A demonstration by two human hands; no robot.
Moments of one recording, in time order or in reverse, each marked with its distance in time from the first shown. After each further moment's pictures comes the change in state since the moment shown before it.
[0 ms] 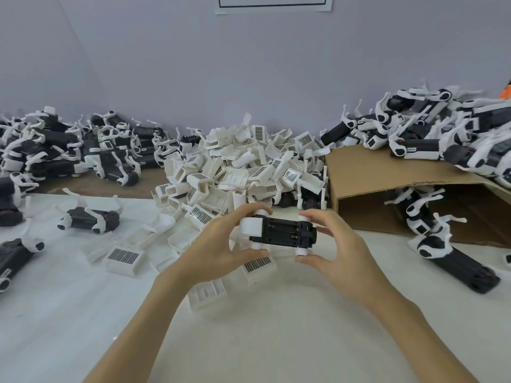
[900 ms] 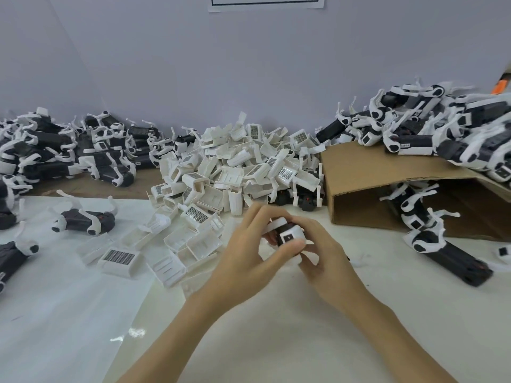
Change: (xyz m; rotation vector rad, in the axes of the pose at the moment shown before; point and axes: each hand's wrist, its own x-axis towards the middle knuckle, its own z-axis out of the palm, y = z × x) left_hand -0.002 0.044 0.050 -0.141 0.214 0.069; right_hand -0.007 0.004 0.027 0.199 0.001 -0.060
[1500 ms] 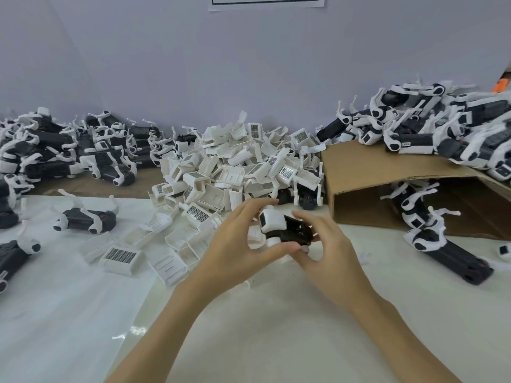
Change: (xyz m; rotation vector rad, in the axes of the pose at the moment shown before) left_hand 0.005 -0.009 -0.019 0.147 -0.038 -0.103; right_hand 0.000 -0.008 -0.003 -0.234 0.128 0.084
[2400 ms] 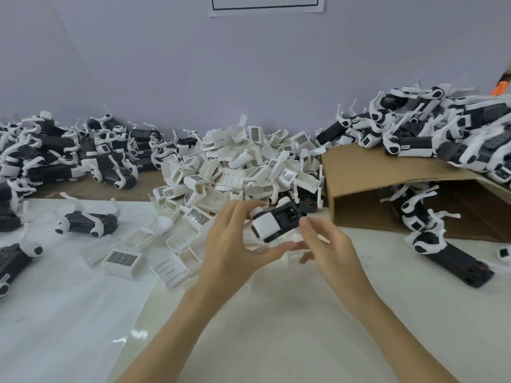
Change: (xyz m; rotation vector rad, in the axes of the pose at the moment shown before) left_hand 0.001 -0.011 0.012 0.206 0.346 0.213; right_hand 0.006 -0.021 0.003 0.516 0.082 0.401
